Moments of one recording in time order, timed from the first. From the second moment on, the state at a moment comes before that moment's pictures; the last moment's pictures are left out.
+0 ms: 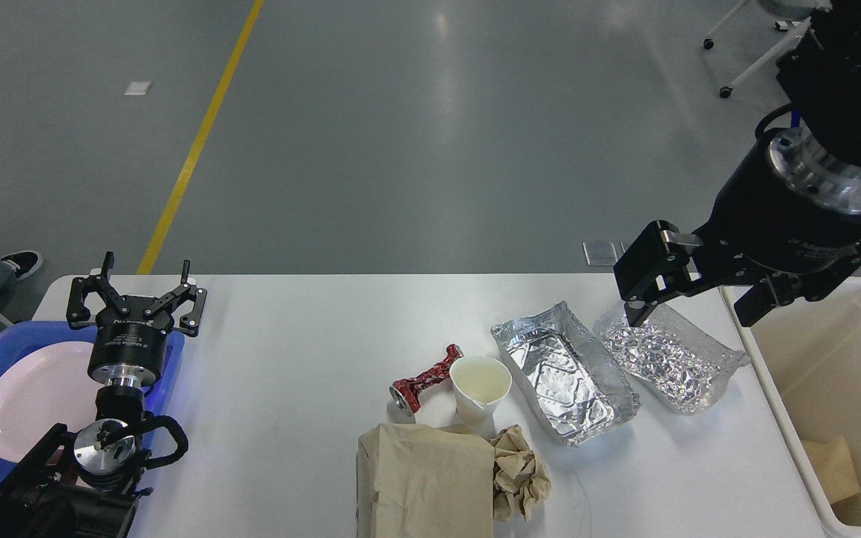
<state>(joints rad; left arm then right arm) -0.34 0.13 -1.37 -0.71 -0.13 -0.57 -0.22 2.69 -0.25 -1.34 1.72 0.11 0.90 -0.14</state>
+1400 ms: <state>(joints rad) -0.34 0.13 -1.37 -0.71 -0.13 -0.57 -0.22 1.63 0.16 -0.71 1.55 0.30 -0.18 -0.31</state>
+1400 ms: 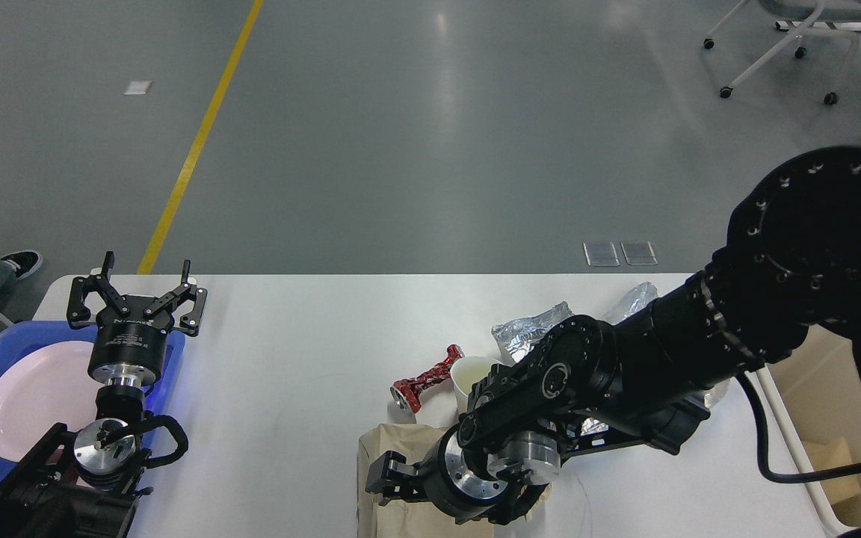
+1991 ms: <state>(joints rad) -0.34 0.13 -1.37 -0.71 -0.13 -0.57 -0.22 1.54 0.18 -0.68 1.56 0.23 -0.24 -0.42</state>
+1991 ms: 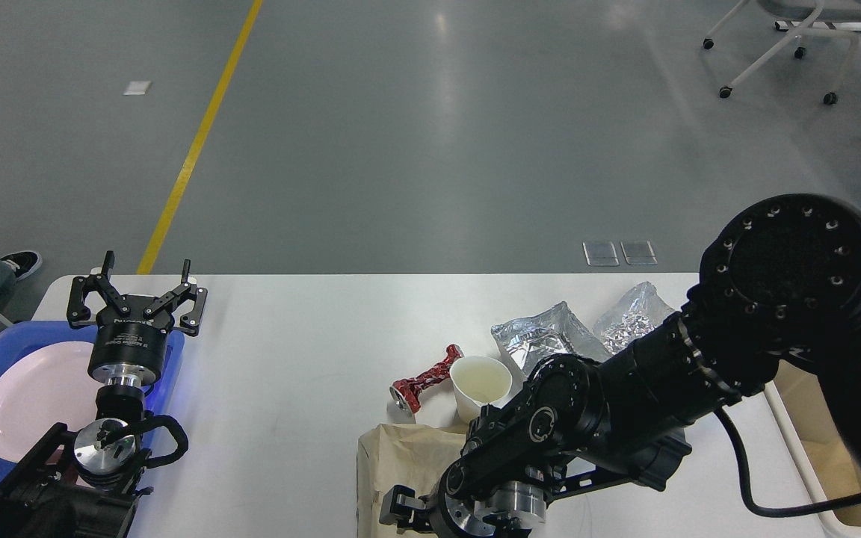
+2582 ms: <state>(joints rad) -0.34 0.13 -1.37 -0.71 -0.13 -0.57 -0.22 1.40 0.19 -0.58 1.47 0.09 -0.24 -0.41</state>
